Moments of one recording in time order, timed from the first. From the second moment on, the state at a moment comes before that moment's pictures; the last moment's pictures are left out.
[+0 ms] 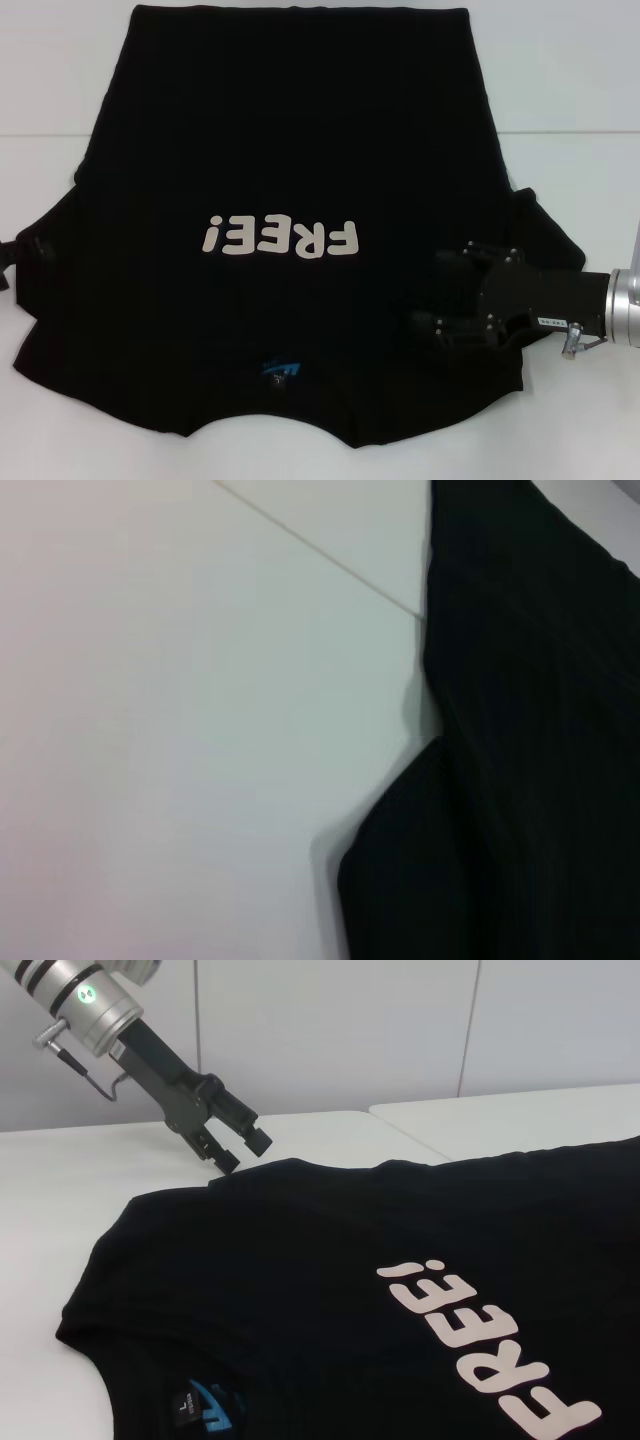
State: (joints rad) left arm -0.57 -1.87 0.41 0.48 2.38 1.04 -2.31; right arm 0.60 2.07 -0.80 -0.51 -1.96 -1.30 1.04
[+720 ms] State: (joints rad) left arm -0.58 -1.88 0.41 0.46 2.38 1.05 -2.32; right arm 0.59 2.08 -0.80 -0.52 -1.96 -1.31 1.05
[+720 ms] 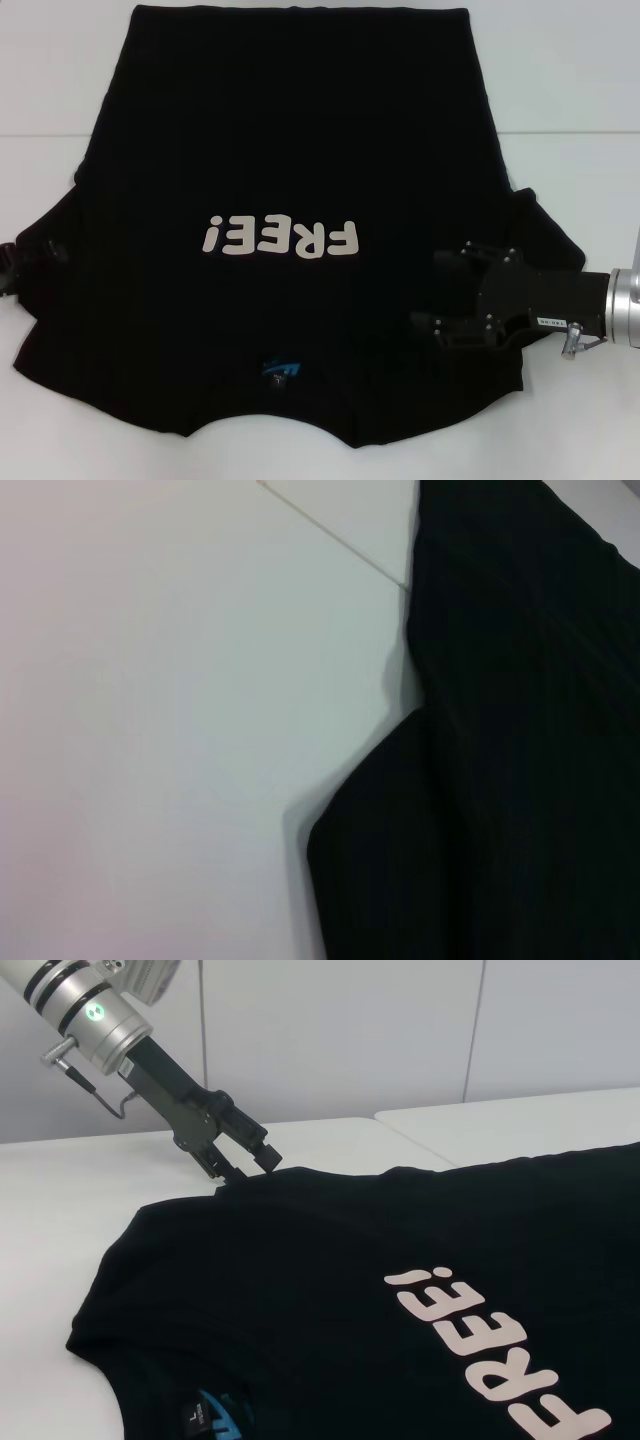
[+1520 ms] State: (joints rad) left arm -0.59 -1.88 0.42 0.46 2.38 1.03 -2.34; right arm 0.59 2.08 -0.80 -0.53 -1.96 -1.32 1.05
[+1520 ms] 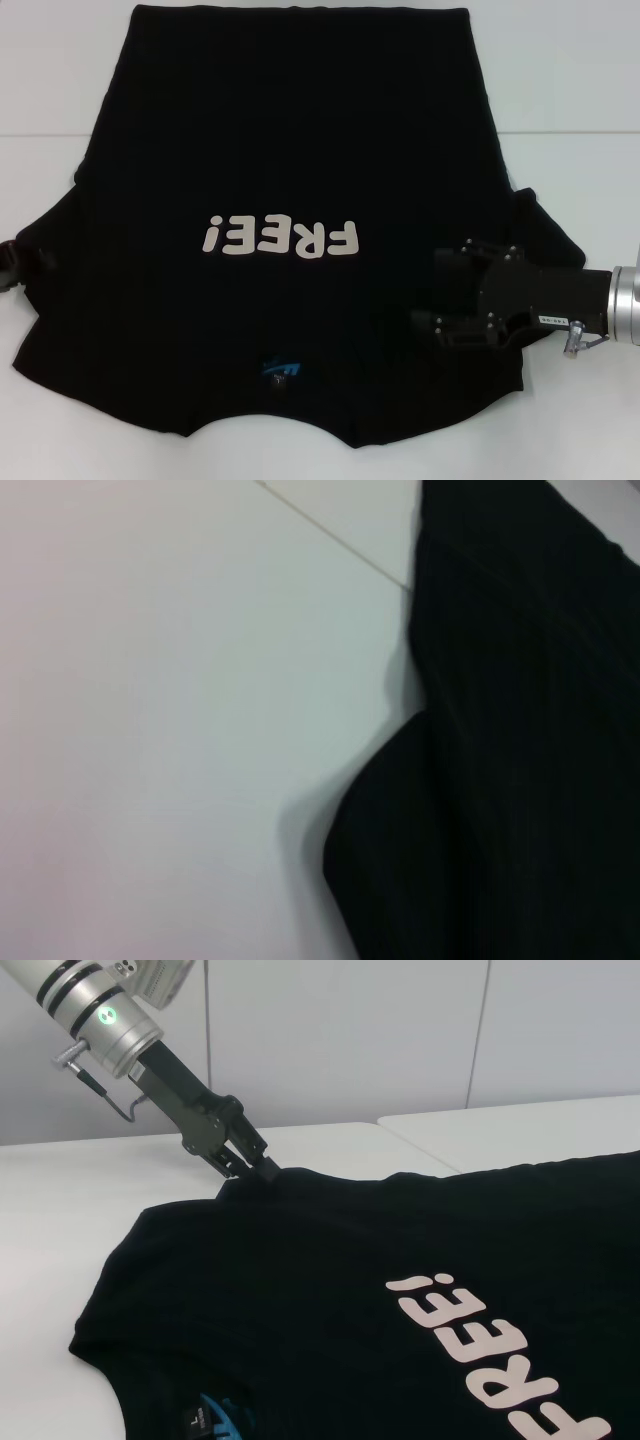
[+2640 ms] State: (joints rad) left arm -0.56 -1.88 0.40 0.54 2.38 0.98 -2.35; right arm 0.59 2.07 -0.80 -0.53 -1.96 -1.33 1.05
